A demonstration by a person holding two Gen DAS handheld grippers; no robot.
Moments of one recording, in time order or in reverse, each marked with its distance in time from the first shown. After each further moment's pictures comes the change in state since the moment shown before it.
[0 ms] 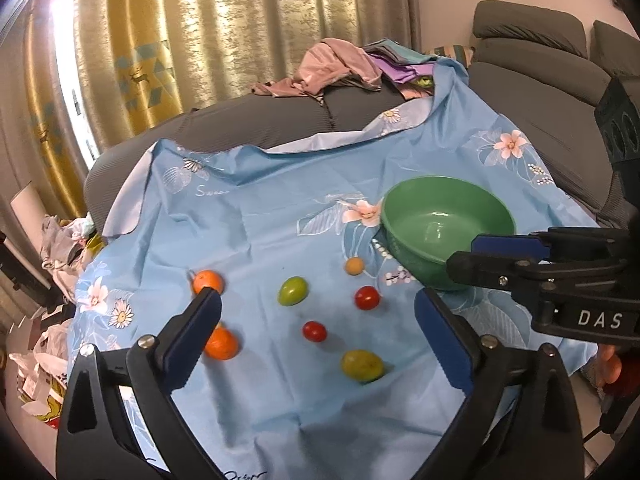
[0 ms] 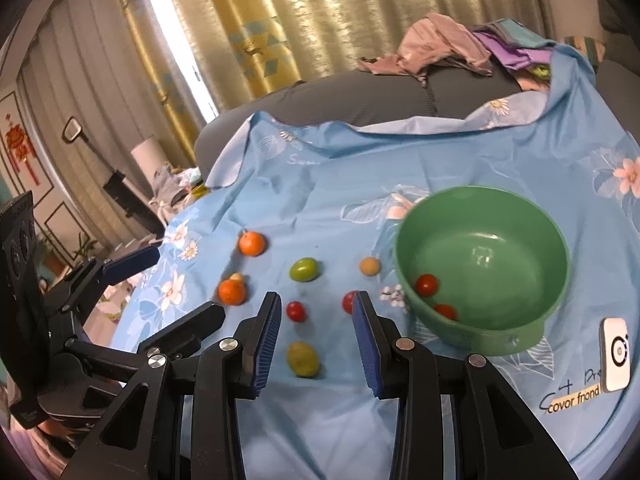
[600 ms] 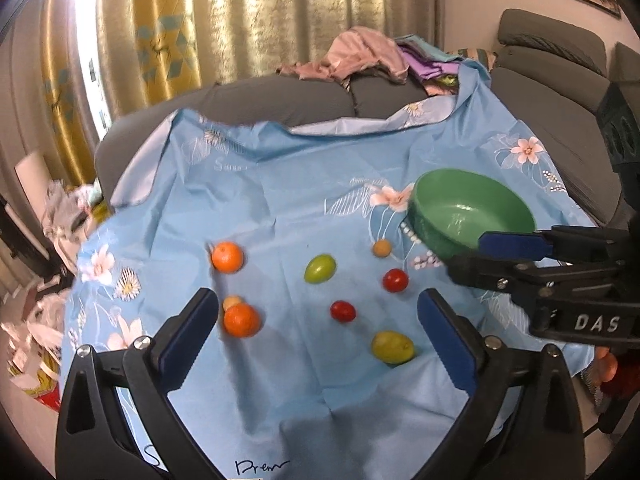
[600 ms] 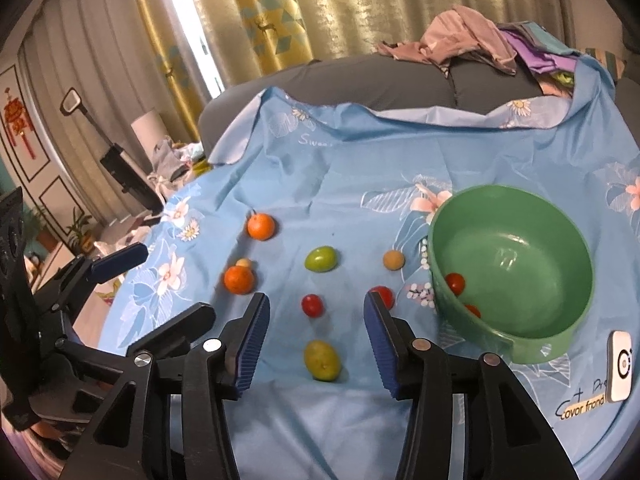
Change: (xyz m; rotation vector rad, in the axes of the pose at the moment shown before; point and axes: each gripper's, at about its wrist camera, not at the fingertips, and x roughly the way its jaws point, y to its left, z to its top) left arm 0.011 0.040 -0.022 -0.094 0.053 -0.002; right arm 0.029 0.031 0.000 -0.048 0.072 -0.029
